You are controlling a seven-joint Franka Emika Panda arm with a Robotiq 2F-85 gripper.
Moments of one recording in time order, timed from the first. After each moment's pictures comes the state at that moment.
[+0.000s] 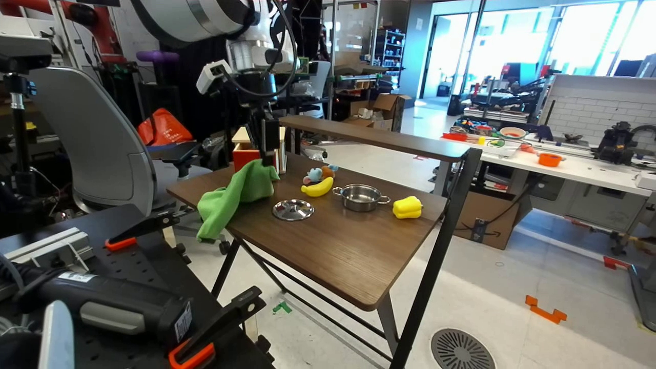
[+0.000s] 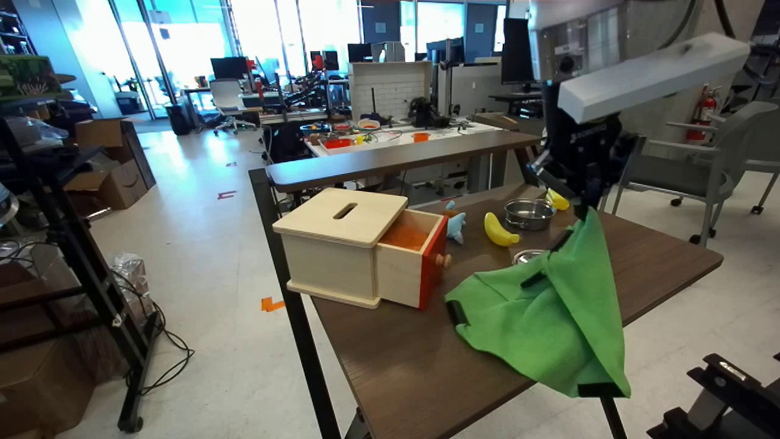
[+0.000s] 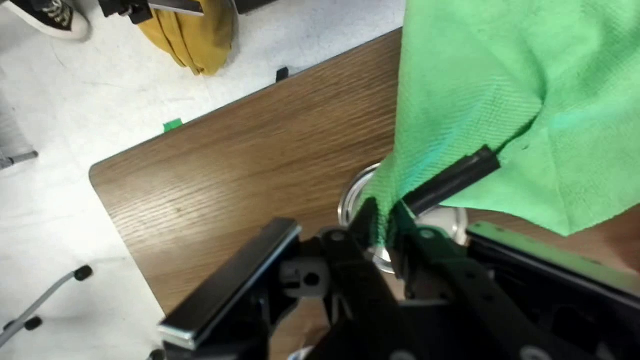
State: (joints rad) arm 0.41 0.42 -0.14 -2.09 -0.29 2.35 0.74
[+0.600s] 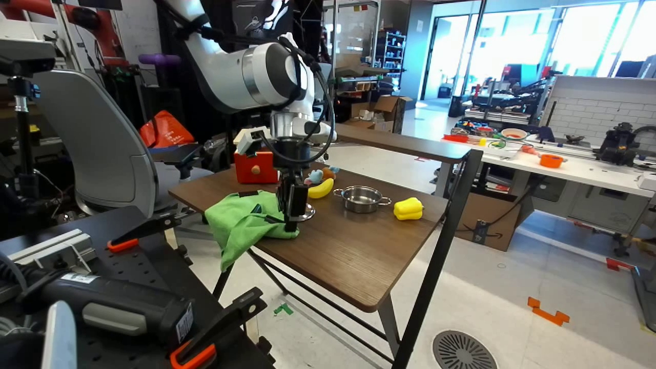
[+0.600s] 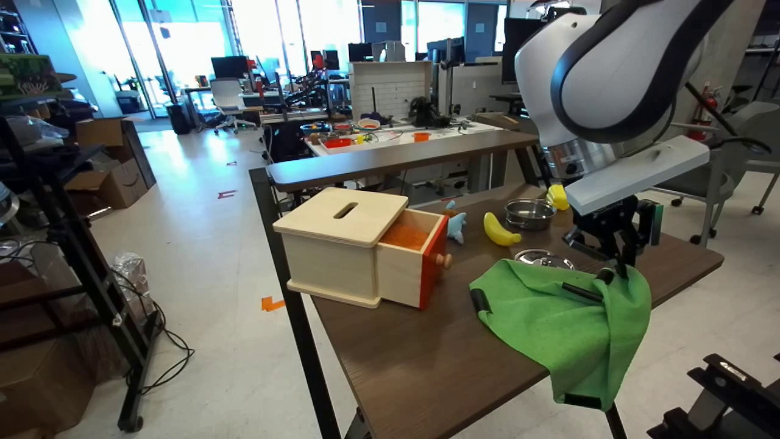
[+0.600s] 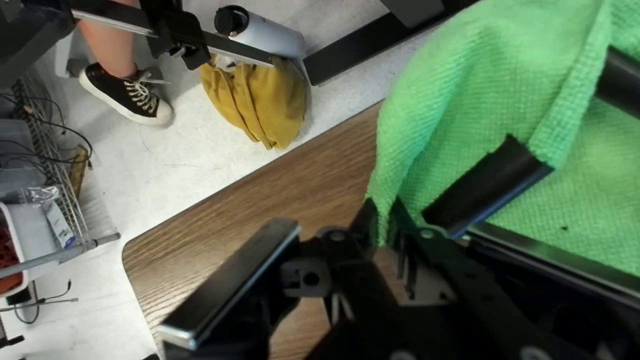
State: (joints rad) arm 0.28 0.74 -0.14 -1.87 -0.29 2.19 0.75
